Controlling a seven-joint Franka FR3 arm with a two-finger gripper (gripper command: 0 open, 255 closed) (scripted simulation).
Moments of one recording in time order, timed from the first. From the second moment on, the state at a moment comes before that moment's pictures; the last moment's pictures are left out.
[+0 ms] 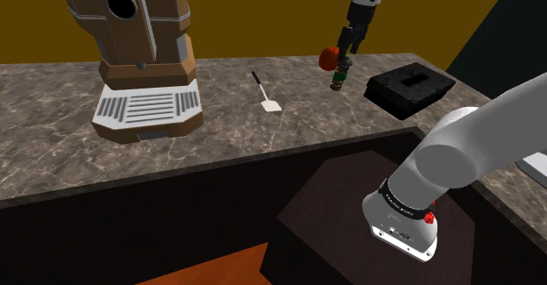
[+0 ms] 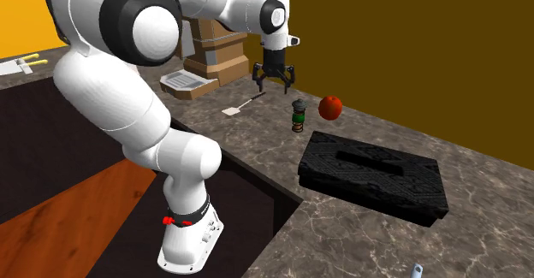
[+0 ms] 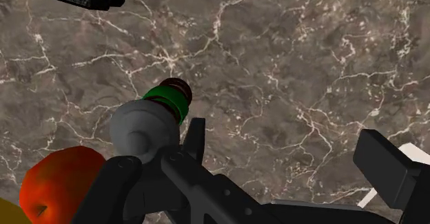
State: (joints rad) arm -0.16 -0.39 -0.32 -2.31 -0.15 1.88 -0.35
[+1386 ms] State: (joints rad) arm -0.19 -0.11 -0.46 -2.20 -0.06 2.11 -0.54
